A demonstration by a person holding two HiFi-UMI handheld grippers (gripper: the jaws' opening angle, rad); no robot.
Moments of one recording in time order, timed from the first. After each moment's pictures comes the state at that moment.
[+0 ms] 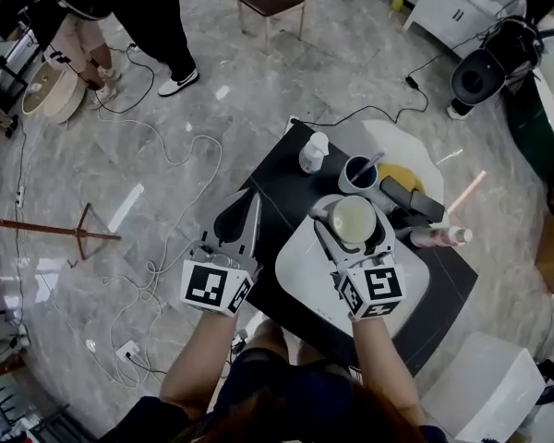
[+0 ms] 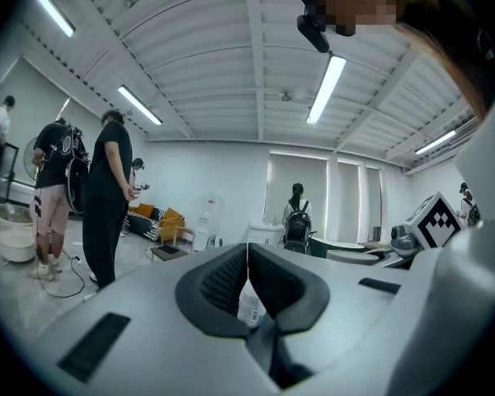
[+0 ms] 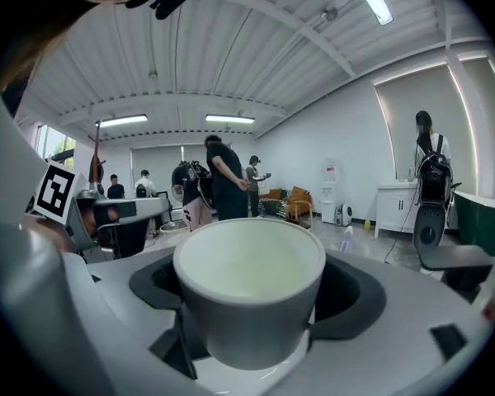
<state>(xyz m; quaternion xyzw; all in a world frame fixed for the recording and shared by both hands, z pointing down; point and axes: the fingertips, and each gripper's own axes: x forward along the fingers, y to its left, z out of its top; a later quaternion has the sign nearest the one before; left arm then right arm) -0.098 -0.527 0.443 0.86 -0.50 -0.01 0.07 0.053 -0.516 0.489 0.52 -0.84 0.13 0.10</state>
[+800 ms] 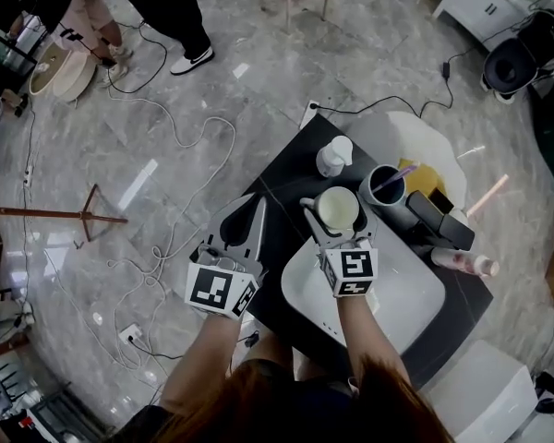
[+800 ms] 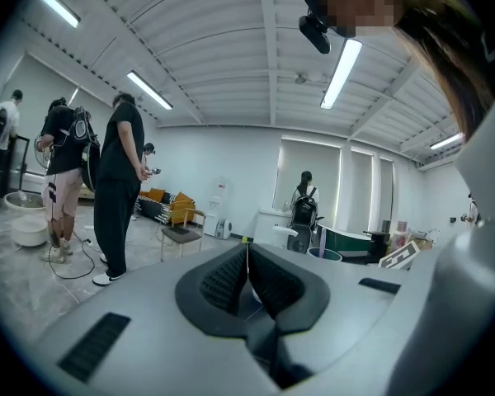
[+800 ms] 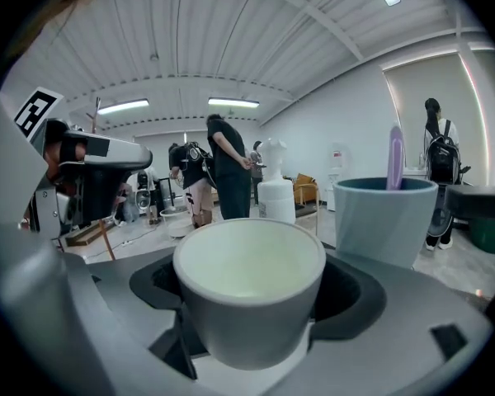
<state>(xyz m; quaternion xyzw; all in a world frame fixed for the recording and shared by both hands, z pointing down) -0.103 -0.568 0.537 0.84 -0.53 0.02 0.12 0.018 -0.591 0.641 0.50 -0.84 0.14 0.13</state>
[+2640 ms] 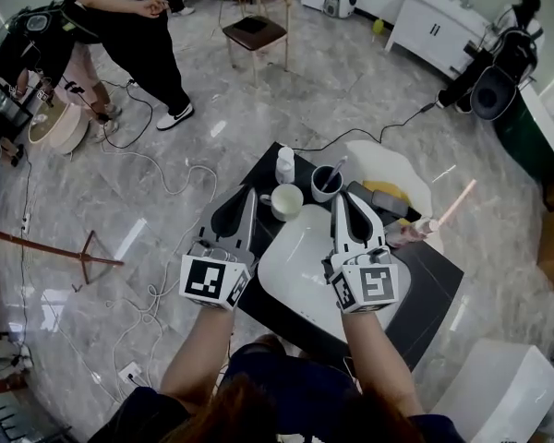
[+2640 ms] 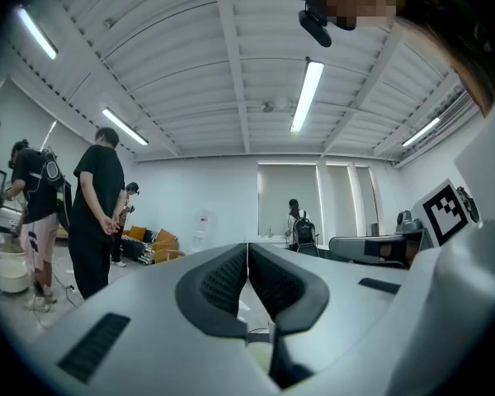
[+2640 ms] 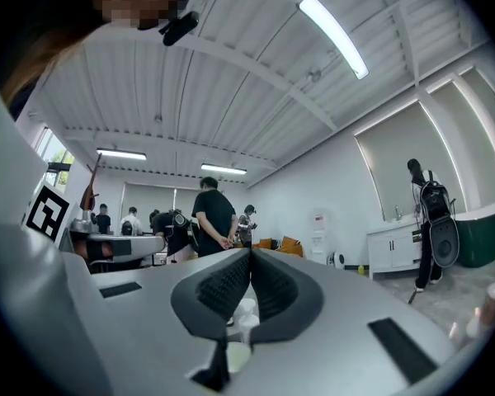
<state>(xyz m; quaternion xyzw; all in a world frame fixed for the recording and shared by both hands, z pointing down) -0.029 -0.499 0.372 0.87 -0.50 -0.03 0.00 0.122 -0.491 0.382 0.56 -0.82 0.02 -0.06</state>
